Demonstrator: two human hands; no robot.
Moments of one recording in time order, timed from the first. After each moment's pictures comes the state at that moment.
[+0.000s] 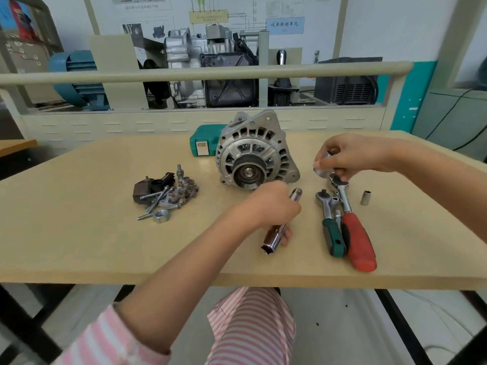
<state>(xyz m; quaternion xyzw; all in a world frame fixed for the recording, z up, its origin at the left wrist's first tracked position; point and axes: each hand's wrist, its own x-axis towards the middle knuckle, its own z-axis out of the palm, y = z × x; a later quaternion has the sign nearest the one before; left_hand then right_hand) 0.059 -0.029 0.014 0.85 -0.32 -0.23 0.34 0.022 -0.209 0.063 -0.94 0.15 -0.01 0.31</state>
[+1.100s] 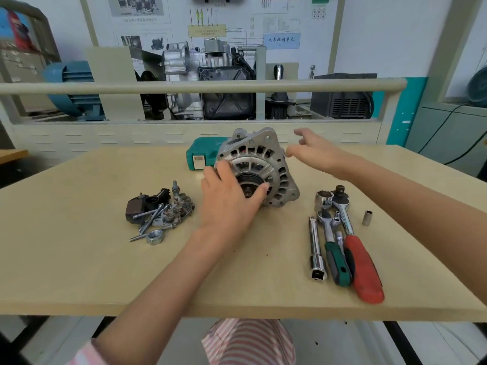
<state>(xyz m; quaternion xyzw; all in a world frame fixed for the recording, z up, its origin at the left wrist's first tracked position) 0.107 -0.011 0.001 0.89 -0.23 0.21 0.34 0.083 -0.192 0.066 -0.93 0.14 -0.16 0.31</state>
